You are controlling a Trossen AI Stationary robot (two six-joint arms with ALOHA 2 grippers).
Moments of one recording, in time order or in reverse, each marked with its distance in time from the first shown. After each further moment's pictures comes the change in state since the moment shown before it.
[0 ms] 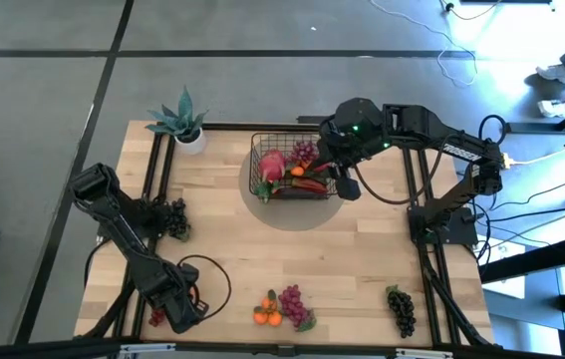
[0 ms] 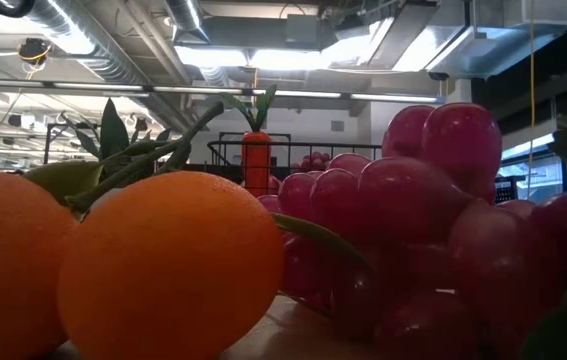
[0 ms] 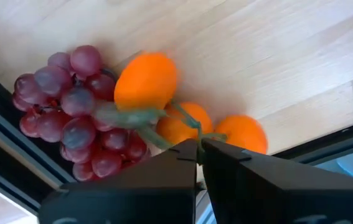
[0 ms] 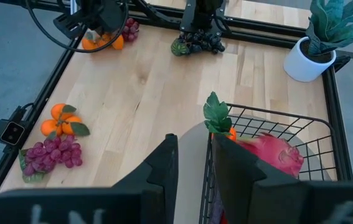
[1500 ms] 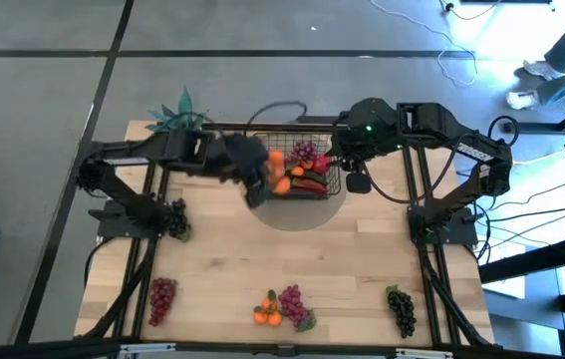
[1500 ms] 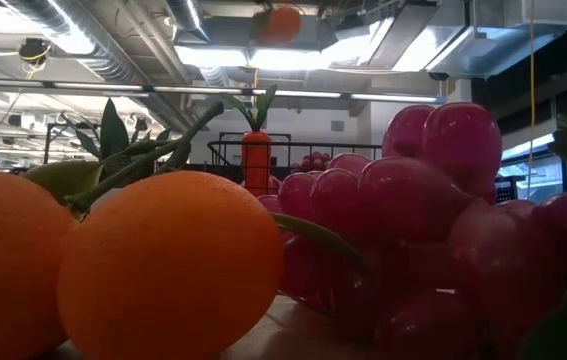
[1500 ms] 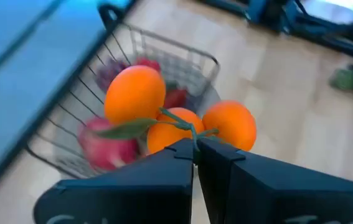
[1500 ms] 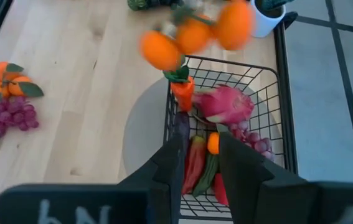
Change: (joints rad) left arm 0.894 -0.076 0.716 -0.183 -0.452 1.708; right arm 0.000 -0.059 -0.001 -0.150 0.234 -0.031
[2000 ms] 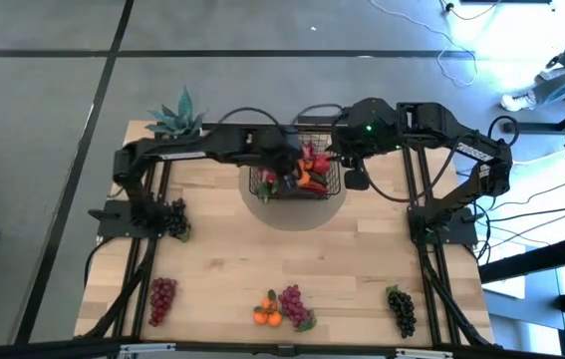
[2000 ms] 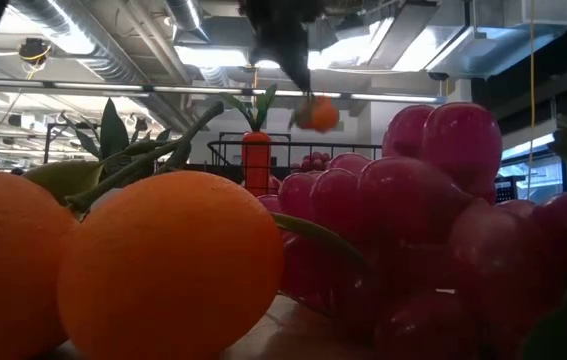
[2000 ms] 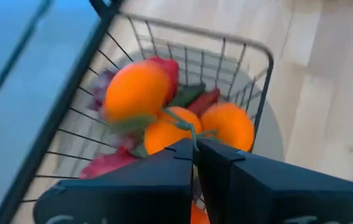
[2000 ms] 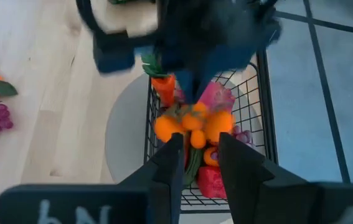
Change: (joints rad) left arm 0.179 0.271 0.000 0.181 0.103 0.250; right arm -0.002 0.000 0.000 0.000 0.080 0.000
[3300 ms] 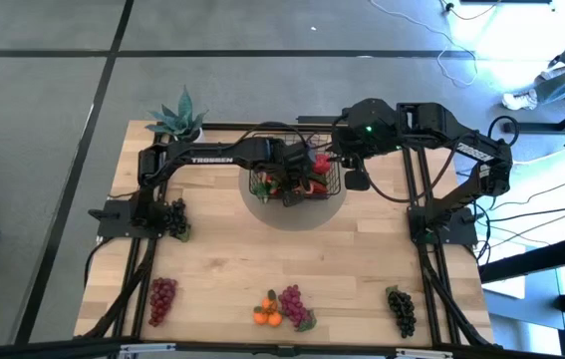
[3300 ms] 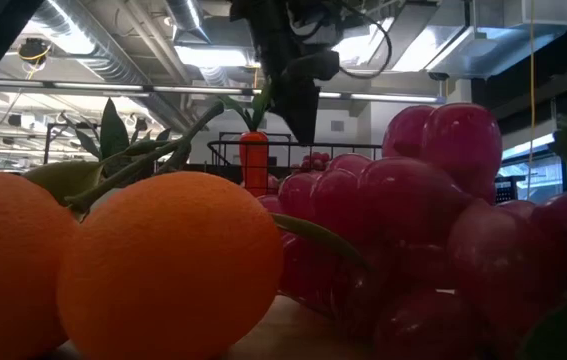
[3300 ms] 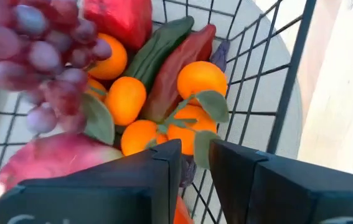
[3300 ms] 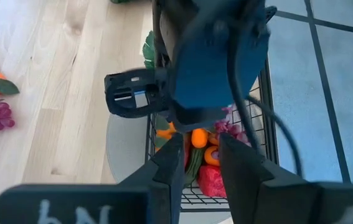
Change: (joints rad) left arm 0.019 0.188 -0.001 -0.032 0.092 0.004; right arm 0.000 -0.002 0.001 -0.007 0.000 0.000
